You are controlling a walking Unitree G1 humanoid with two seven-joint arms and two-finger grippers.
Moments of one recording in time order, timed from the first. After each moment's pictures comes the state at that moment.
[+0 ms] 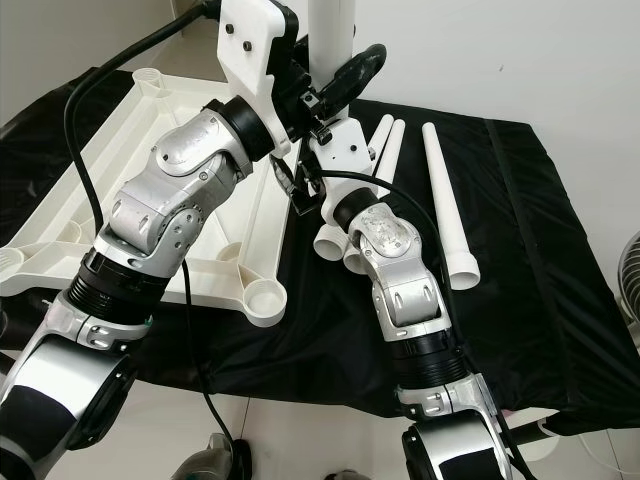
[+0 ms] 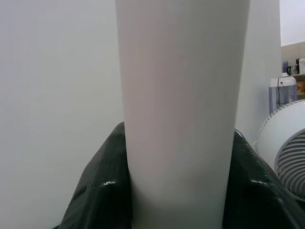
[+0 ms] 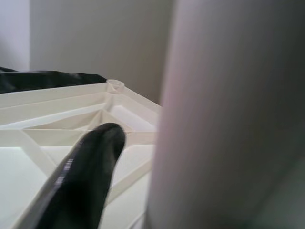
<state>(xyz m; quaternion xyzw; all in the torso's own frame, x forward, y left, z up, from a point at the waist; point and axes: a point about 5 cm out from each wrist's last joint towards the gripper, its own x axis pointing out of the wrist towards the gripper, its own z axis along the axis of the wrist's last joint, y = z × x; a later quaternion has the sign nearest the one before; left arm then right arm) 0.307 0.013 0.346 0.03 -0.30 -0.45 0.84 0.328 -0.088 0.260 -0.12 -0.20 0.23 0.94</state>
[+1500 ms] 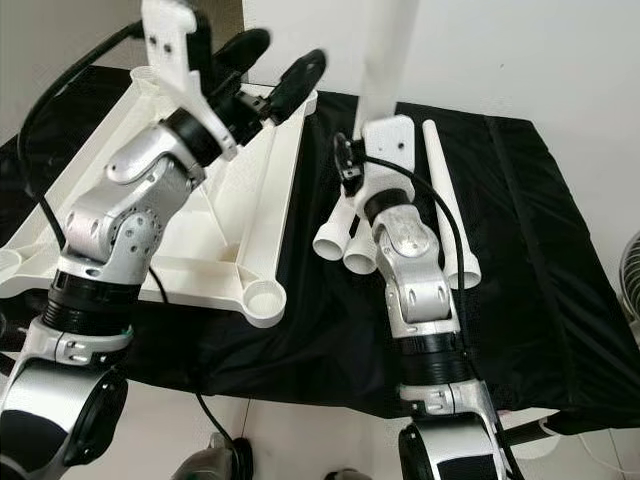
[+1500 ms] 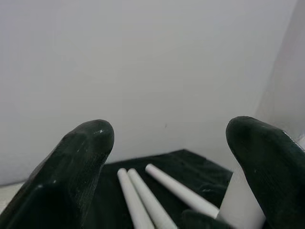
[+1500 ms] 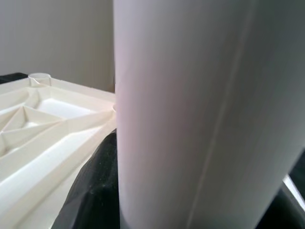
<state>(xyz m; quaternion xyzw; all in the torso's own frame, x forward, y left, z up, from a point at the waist) 0.325 0.068 0.315 -0.06 -0.23 -0.38 0.89 0.338 -0.126 0.241 -0.05 -0.17 0.08 0.98</state>
